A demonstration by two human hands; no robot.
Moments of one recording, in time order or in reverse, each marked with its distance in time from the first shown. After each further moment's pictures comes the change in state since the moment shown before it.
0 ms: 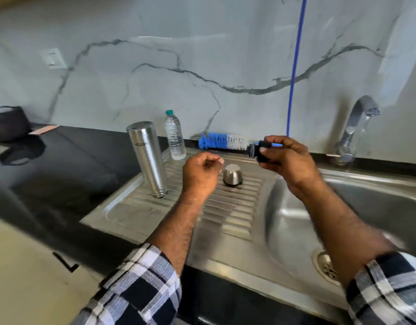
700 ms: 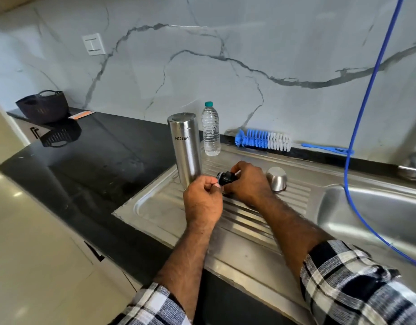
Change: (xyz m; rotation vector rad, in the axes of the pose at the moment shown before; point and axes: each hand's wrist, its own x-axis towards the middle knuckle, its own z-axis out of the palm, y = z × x) left_hand -0.012 -0.068 -0.063 0.225 0.308 -0.138; right_hand 0.037 0.109 0.160 -1.031 -0.198 0.000
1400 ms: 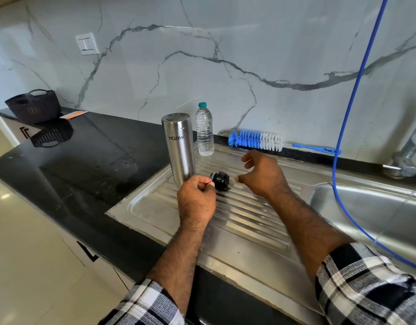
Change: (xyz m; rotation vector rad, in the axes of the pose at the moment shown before) left_hand -0.001 0.004 -0.002 -0.018 -0.008 -0.038; right_hand -0.011 0.012 -0.047 -0.022 0.106 -0.039
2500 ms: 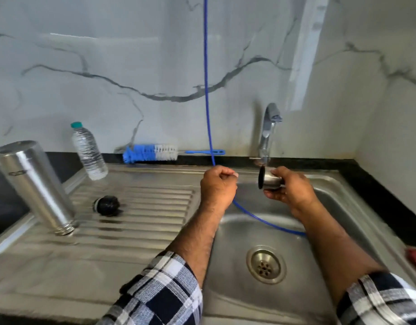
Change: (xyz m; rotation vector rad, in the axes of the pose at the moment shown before) left_hand -0.128 0.133 0.238 -0.342 -0.655 0.009; right_hand -0.096 0.220 -0.215 0.865 0.472 0.488
